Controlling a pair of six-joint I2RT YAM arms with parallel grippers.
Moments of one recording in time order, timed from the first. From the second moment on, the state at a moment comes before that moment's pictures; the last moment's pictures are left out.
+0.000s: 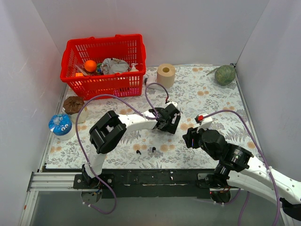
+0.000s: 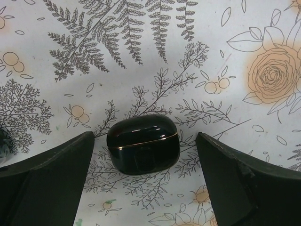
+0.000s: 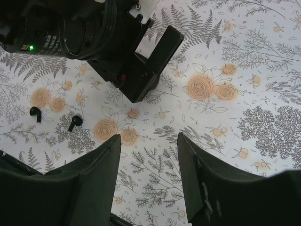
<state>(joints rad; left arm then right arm) -0.96 2.02 1.40 -0.40 -0.28 -0.47 1.01 0.52 0.53 -0.51 0.42 0.40</state>
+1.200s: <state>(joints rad) -1.00 2.06 1.46 -0.50 -0.38 -0.70 1.01 0.49 0.53 -0.53 0.41 0.42</state>
